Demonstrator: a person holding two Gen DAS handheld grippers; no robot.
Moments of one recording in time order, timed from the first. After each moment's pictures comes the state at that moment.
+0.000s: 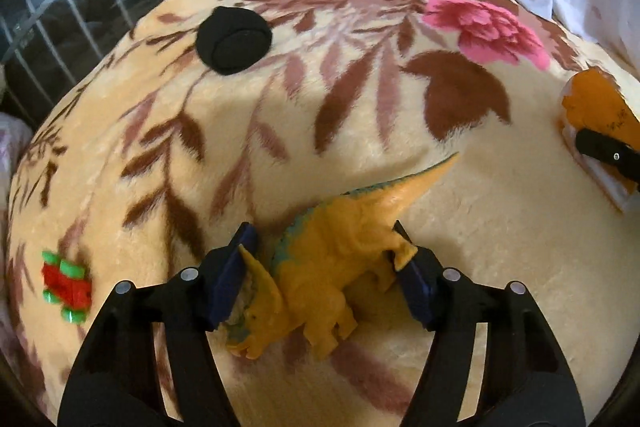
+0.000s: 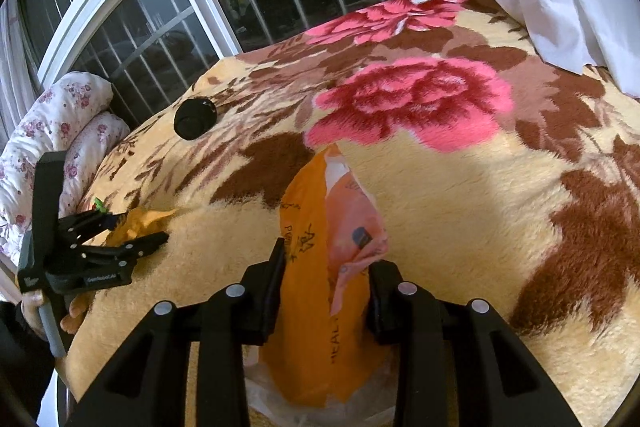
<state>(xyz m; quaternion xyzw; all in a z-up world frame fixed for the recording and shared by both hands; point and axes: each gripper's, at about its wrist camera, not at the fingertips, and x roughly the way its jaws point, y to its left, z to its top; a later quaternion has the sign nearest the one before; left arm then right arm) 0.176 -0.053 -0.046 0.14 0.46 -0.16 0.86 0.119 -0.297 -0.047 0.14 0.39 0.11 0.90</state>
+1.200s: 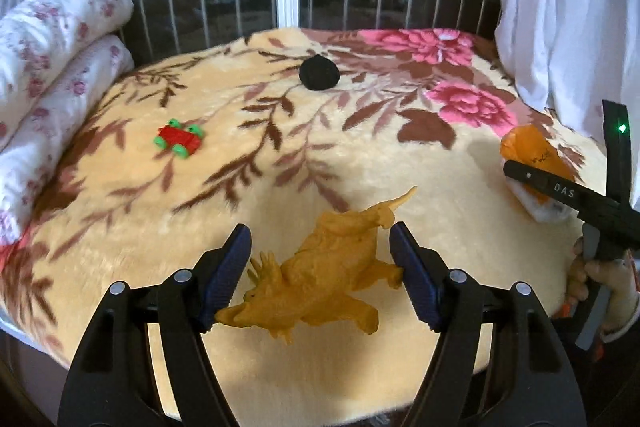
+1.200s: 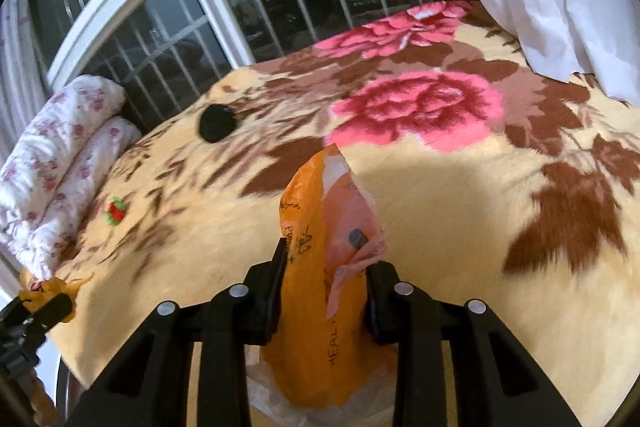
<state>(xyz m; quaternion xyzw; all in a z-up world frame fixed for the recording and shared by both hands) 0.002 -0.022 0.018 0.01 0.37 -0.05 0.93 0.073 -0.284 -0.026 0.14 0.37 0.11 0.91</state>
